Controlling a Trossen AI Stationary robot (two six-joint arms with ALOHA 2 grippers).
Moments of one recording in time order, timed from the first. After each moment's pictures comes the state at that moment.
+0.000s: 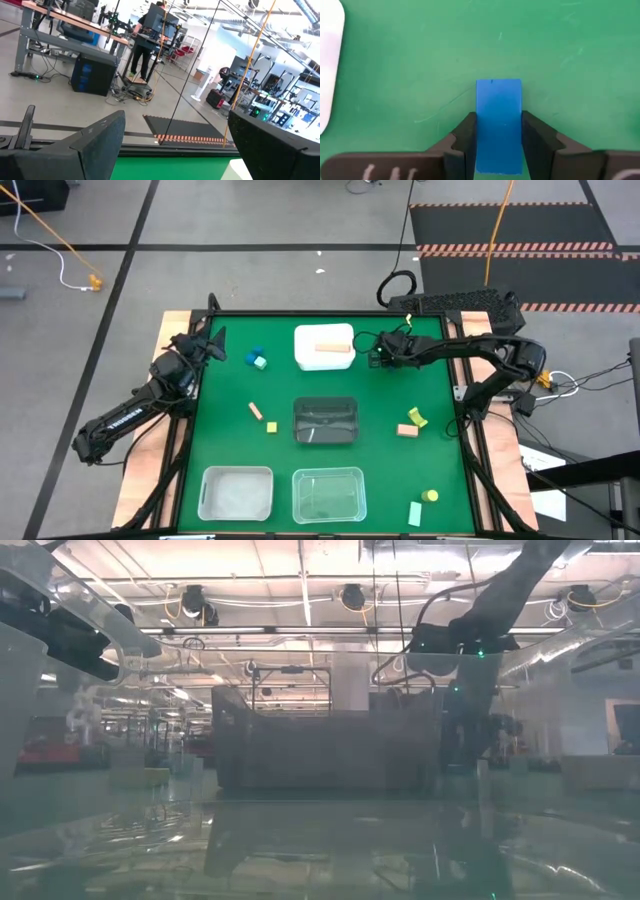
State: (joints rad) left arm 0.63 0.01 0.01 0.08 -0.47 -0.37; right arm -0.49 1.58 0.71 -0.38 0.28 0.95
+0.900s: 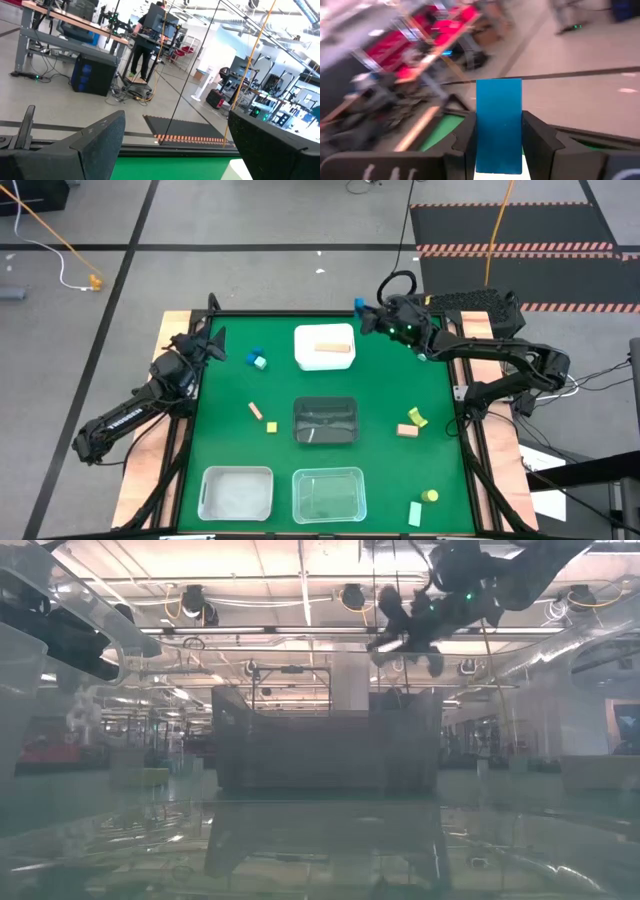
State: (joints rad) left arm 0.63 0.01 0.01 0.08 -0.47 -0.37; right arm -0.50 1.33 0.71 0.46 0.20 0.66
